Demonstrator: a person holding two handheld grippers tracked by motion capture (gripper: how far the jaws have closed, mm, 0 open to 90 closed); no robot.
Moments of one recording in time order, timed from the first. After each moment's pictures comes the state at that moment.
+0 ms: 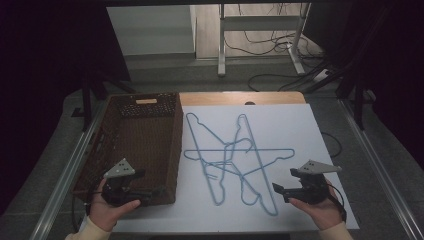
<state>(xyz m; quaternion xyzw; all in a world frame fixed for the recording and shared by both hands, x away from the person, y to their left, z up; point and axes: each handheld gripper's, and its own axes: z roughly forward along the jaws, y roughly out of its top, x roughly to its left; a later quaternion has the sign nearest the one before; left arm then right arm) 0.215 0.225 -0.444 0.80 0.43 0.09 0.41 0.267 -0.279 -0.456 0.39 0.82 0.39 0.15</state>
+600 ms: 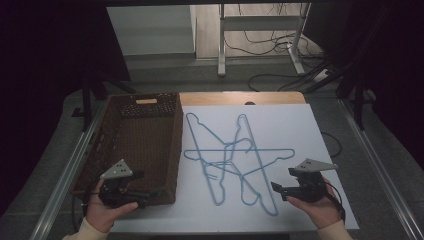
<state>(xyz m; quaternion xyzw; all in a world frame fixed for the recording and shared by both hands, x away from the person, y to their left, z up) 0.211 0.228 -0.441 0.80 0.42 0.09 0.42 0.269 -0.272 -0.453 0.40 0.82 0.38 0.15</state>
